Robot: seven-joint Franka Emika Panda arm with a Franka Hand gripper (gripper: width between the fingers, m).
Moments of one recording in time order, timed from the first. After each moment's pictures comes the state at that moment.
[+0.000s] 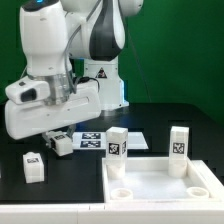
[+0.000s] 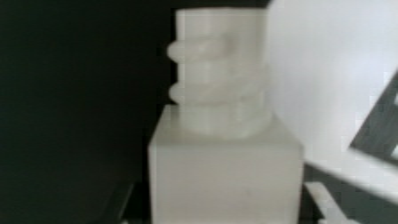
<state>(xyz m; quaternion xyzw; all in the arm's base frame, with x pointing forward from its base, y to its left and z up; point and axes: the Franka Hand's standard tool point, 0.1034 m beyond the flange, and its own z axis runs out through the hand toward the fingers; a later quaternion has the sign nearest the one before) 0.382 -0.114 0.010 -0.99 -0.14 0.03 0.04</state>
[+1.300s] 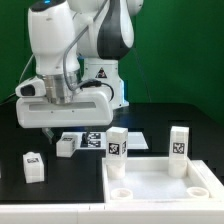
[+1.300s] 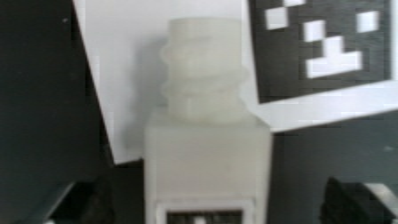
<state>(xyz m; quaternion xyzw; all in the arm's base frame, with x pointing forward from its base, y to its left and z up) 0.381 -0.088 0.024 -0.99 0.09 0.07 0.06</state>
